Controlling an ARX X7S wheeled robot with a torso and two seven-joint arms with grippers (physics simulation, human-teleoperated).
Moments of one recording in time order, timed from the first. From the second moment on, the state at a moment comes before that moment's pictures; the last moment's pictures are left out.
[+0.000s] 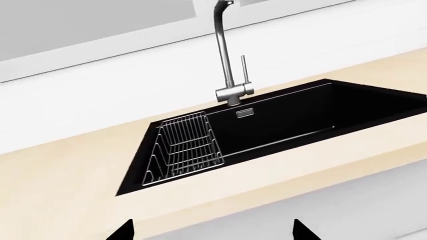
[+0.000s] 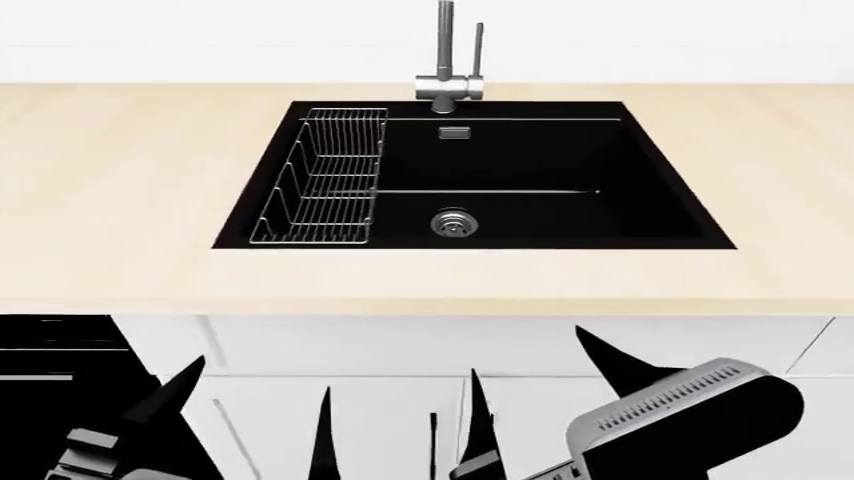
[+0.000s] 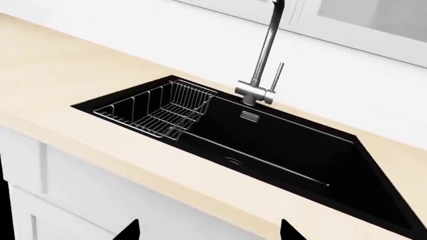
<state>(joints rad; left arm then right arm) -1.11 -1.02 1.96 1.05 -0.72 -0.08 -1.57 1.52 0.84 -2.13 -1.05 1.08 -0.01 1.57</state>
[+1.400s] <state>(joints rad) -1.14 -1.02 1.97 1.05 -0.74 -0.08 -1.57 1.46 0.83 -2.06 -1.05 1.10 0.04 1.57</state>
